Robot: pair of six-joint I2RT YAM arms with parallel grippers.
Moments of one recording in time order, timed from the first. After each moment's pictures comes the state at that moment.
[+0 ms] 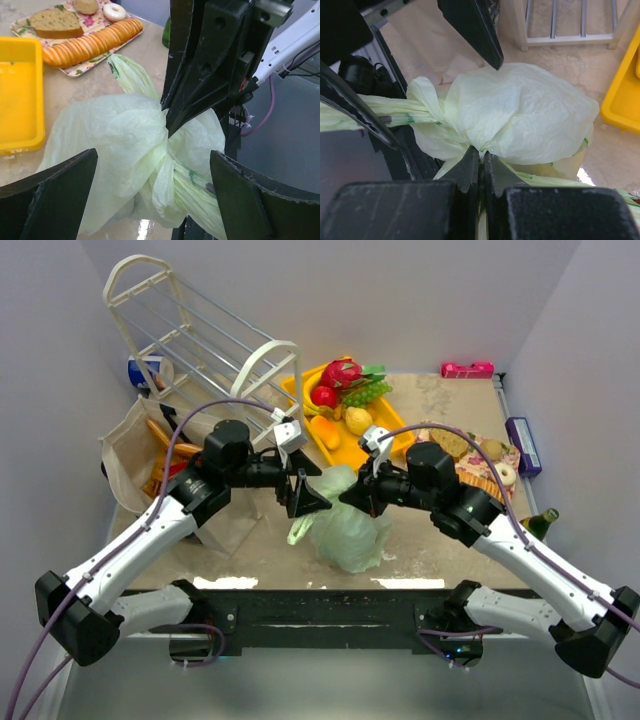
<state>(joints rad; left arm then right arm) -0.63 1.11 1.04 -0.22 0.73 -0.09 0.76 1.00 1.00 -0.40 -0.31 0.16</state>
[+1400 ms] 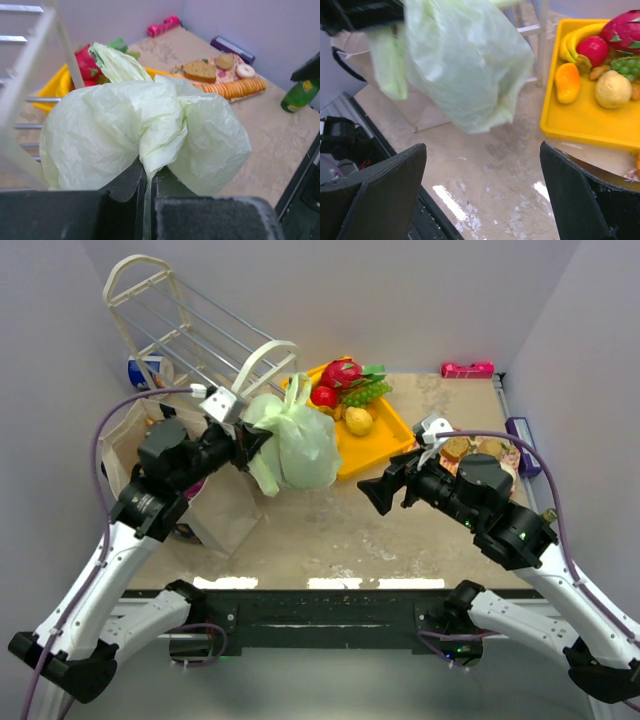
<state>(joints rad) -0.47 0.92 1.08 -0.27 0.31 -0.06 0.76 0.80 1.08 -0.46 -0.04 0.20</state>
